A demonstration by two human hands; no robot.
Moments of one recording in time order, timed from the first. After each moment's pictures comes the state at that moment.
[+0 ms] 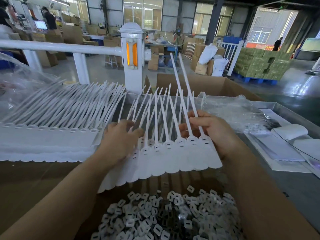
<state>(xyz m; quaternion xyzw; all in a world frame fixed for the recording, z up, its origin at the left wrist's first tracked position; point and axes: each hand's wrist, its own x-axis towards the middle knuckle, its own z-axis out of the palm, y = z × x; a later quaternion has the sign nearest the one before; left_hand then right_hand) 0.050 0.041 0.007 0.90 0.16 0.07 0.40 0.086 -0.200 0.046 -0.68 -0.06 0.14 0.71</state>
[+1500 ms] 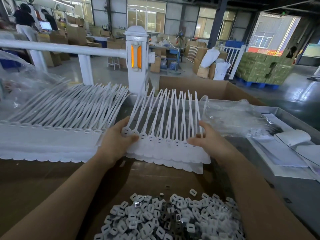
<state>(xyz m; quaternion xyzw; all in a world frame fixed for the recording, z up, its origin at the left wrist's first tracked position) 0.063 0.064 -0.020 0.82 0.06 0.18 0.54 0.121 -0.205 -0.001 -0.87 -0.04 0.08 0.49</state>
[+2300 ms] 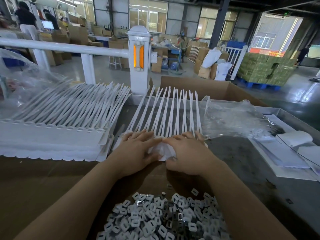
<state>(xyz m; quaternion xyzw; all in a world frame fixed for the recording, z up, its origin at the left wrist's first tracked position) 0.061 0.052 -0.038 0.98 -0.15 0.07 0.08 0.088 -0.154 0.002 -0.96 -0.29 0.01 0.00</state>
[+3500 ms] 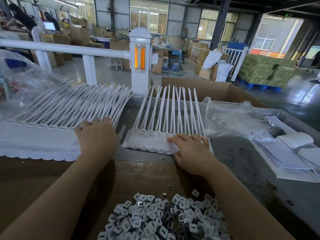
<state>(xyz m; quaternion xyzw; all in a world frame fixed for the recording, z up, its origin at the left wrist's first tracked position) 0.049 0.084 0.004 0.95 0.26 0.16 -0.02 0.089 -0.157 -0.005 -0.97 -0.22 0.02 0.07</state>
